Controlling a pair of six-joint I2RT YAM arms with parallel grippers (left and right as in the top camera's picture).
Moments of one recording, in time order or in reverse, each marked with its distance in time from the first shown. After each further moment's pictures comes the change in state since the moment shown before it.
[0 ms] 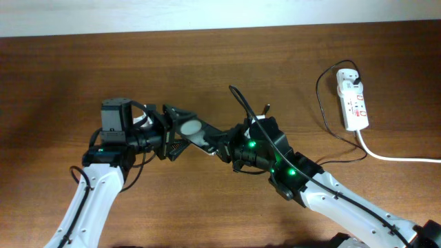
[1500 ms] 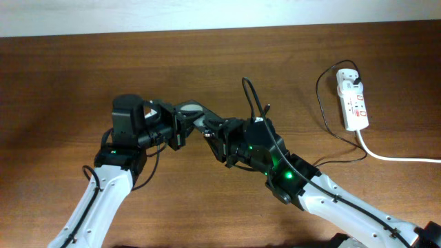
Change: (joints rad) left arm -0.094 0.001 -0.028 0.287 -0.116 -0.355; right arm 0.059 -0.006 0.019 0.044 0.201 0.212
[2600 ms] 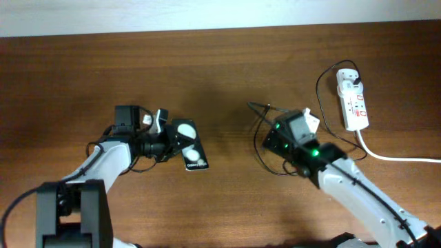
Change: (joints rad) left arm 0.140 0.341 0.021 -0.306 0.173 1.094; right arm -0.334 0.014 0.037 -0.705 0.310 -1.049
